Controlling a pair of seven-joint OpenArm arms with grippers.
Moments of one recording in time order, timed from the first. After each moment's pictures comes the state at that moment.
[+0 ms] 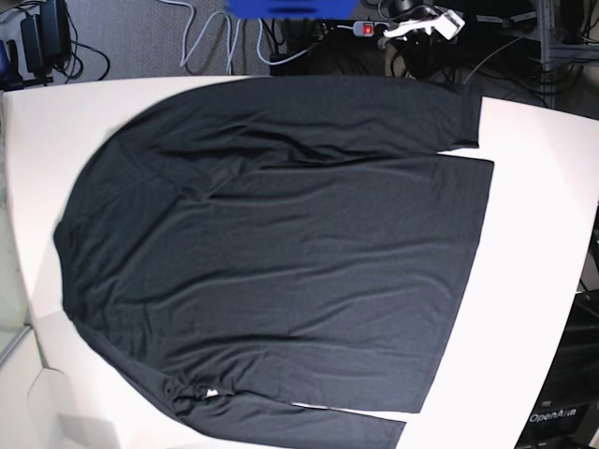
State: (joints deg) left arm 7.7 -0.4 39.2 1.5 -69.3 -40.1 -74.3; right arm -37.7 3.9 6.2 27.0 -0.9 1.3 67.1
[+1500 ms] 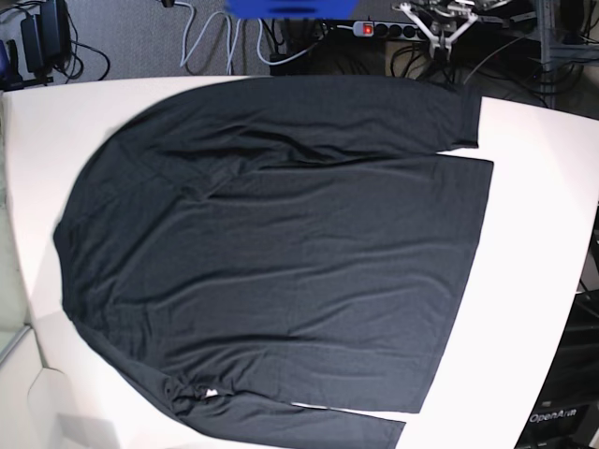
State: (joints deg) left arm 2.0 -11.0 56.4 1.5 -55.0 -2.4 -15.7; right arm -33.1 4.0 6.2 26.8 -0.7 1.3 58.0
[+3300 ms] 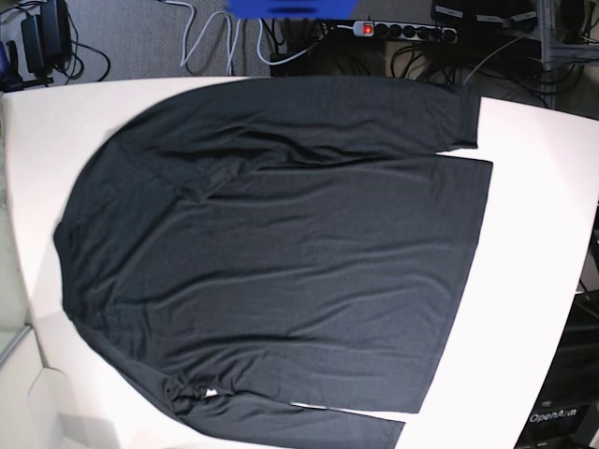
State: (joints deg) left arm 25.2 -11.3 57.5 1.6 -56.5 -13.7 -74.5; right arm -35.5 4.8 6.2 27.0 -0.7 1.3 63.3
